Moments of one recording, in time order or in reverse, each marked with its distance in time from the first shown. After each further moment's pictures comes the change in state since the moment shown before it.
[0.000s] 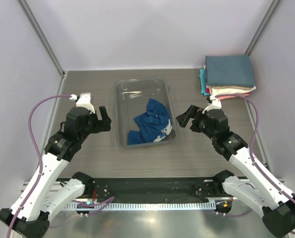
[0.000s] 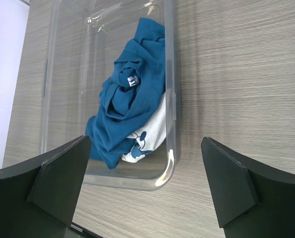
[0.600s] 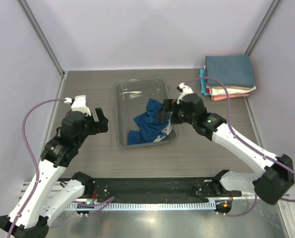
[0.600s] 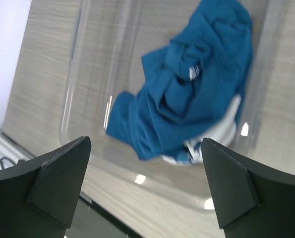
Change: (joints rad) left arm 0.000 -0.080 -0.026 0.012 -0.043 0.000; right arm 0.151 0.323 0.247 -0.027 -0.108 -0.082
